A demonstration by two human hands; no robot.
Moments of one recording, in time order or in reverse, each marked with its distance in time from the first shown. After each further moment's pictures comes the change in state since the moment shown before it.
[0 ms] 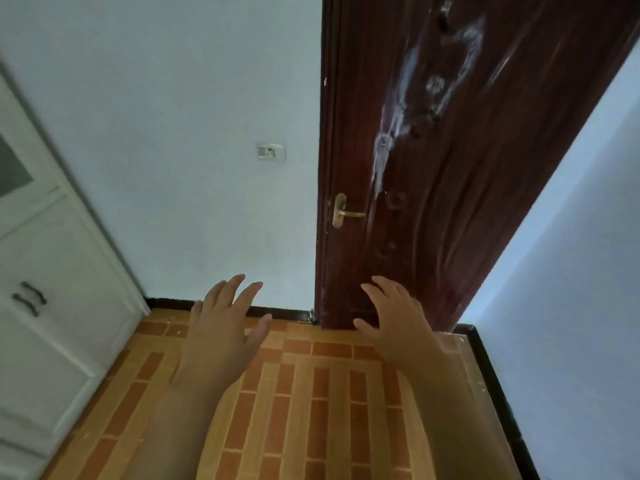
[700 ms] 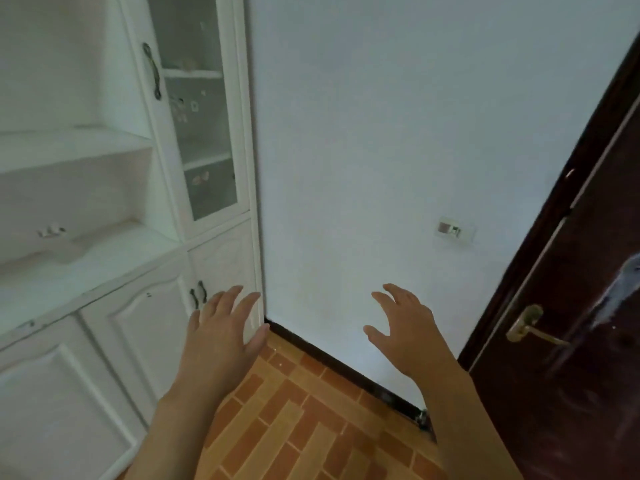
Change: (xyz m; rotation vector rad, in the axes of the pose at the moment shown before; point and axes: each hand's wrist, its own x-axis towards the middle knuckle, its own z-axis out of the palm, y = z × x) left_hand 0.048 -0.293 -0.113 0.204 0.193 -0.467; right_hand 0.240 -0.309 0.057 0.008 0.003 -0.506
